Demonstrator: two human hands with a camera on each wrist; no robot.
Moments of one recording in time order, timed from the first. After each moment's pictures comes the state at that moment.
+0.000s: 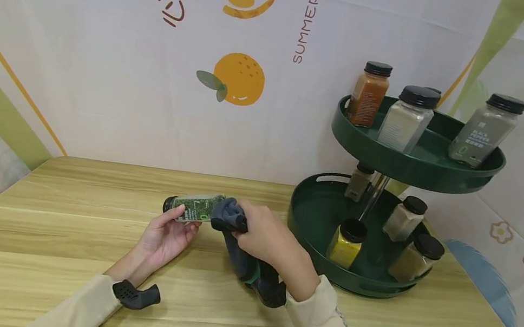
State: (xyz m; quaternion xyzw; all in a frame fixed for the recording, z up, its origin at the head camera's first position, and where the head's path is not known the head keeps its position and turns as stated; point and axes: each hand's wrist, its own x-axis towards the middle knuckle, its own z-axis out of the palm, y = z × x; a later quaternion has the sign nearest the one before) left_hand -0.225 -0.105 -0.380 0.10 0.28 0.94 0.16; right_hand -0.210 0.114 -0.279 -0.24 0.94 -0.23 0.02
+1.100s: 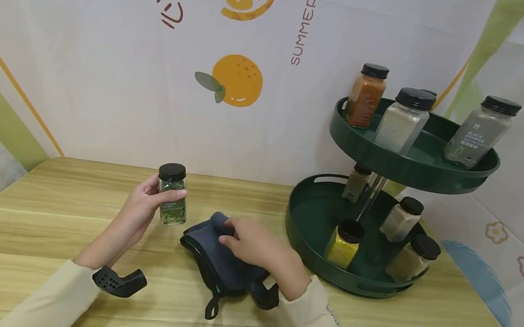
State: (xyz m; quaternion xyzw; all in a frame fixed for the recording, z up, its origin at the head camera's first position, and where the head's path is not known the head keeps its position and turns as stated) left_hand -0.228 -0.125 -0.319 0.01 0.73 0.69 -0.04; right_hand -0.215 0.108 -0.295 -0.30 0.93 -0.21 0.09
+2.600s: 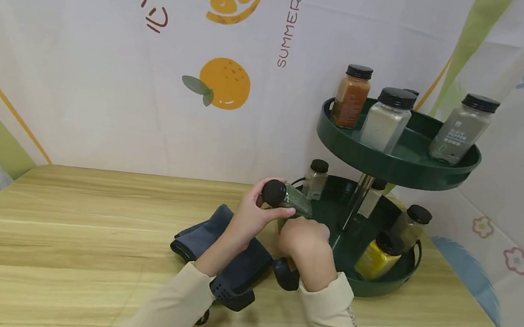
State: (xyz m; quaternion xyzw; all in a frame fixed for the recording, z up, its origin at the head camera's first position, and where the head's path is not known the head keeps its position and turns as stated) left_hand -0.246 0.060 -0.312 0.20 0.67 0.71 -0.09; right_hand -0.213 0.170 -0.257 -0.02 0.99 0.00 0.15
